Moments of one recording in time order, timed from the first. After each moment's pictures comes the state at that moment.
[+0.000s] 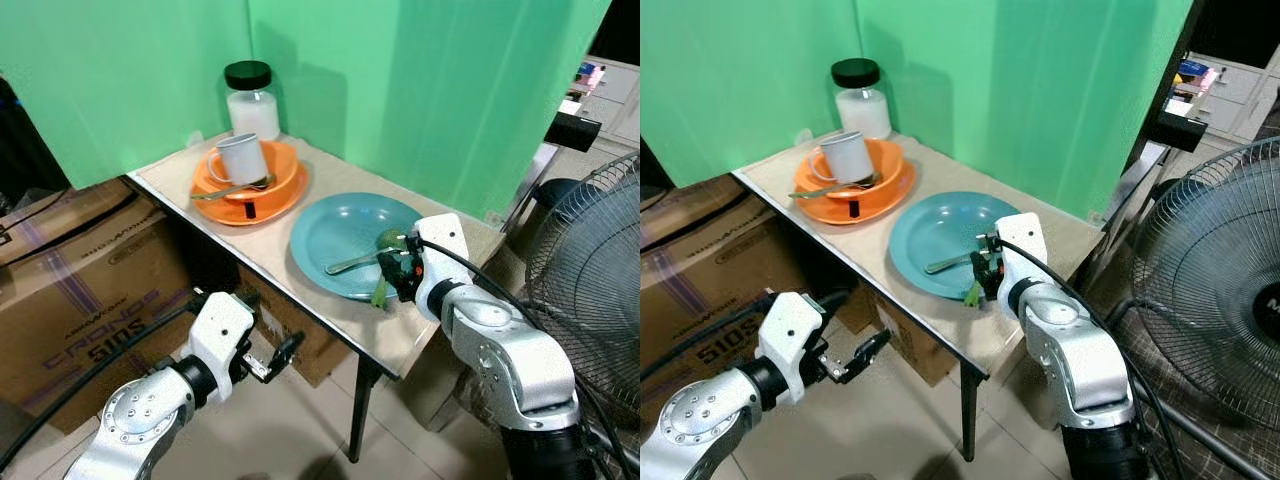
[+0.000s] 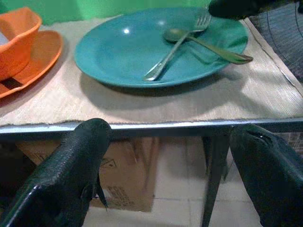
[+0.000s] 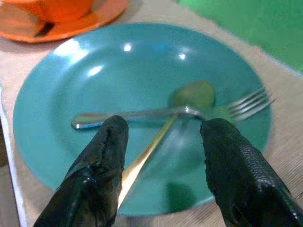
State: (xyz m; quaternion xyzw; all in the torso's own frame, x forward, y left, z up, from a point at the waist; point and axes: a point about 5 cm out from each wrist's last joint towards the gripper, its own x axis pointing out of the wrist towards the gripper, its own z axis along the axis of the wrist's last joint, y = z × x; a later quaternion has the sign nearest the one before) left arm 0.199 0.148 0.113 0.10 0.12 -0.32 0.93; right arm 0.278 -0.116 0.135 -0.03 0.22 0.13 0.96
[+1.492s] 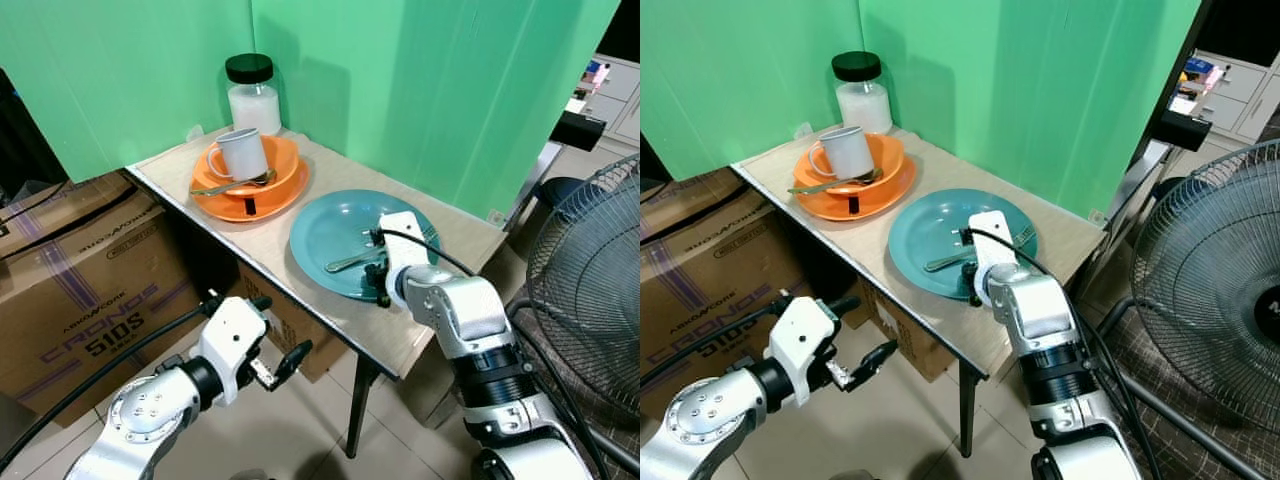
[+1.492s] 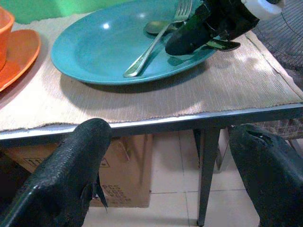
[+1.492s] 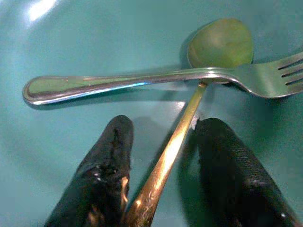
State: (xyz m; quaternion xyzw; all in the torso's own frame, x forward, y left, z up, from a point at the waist) left arm 0.197 0.141 0.113 0.13 0.13 -0.35 0.92; right arm 0.319 -0.094 0.112 -0.07 0.35 0.09 0.93
